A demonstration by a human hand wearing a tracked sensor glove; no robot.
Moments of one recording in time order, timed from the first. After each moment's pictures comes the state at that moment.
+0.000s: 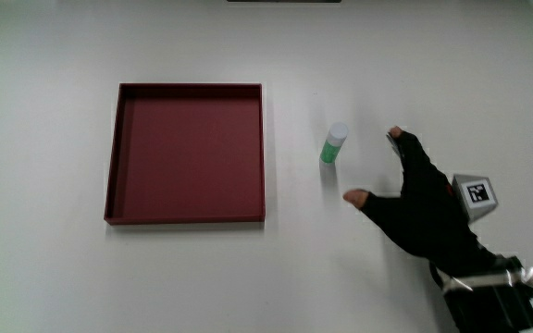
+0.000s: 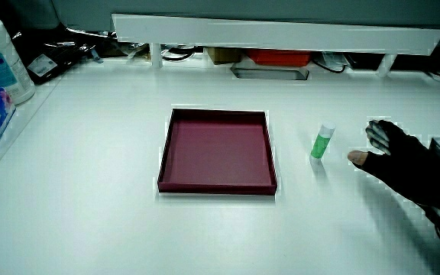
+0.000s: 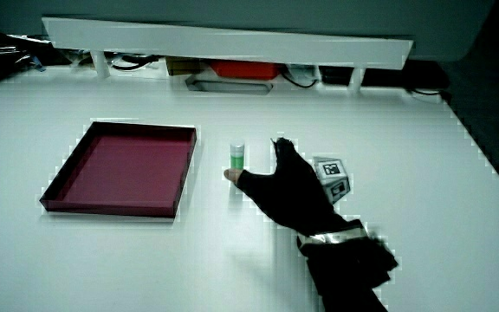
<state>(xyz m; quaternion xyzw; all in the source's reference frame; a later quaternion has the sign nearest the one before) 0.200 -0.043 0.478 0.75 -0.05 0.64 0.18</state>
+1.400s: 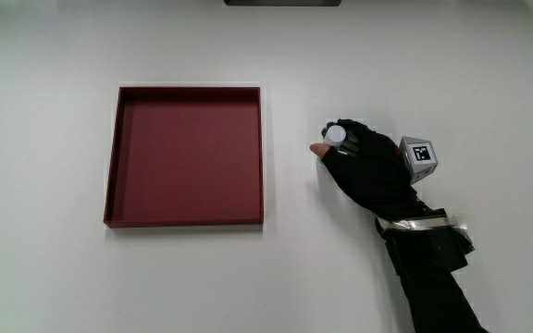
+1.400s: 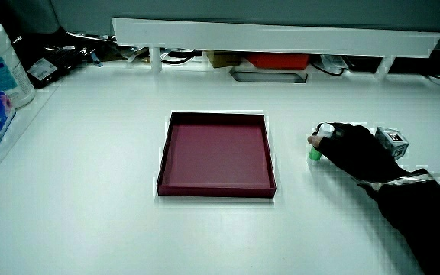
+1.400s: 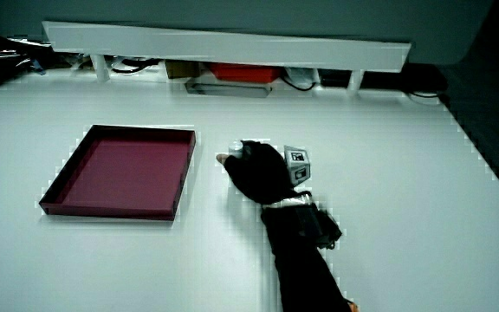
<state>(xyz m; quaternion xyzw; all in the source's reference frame) 0.216 -0.019 0.580 0.72 0.05 0.66 0.23</state>
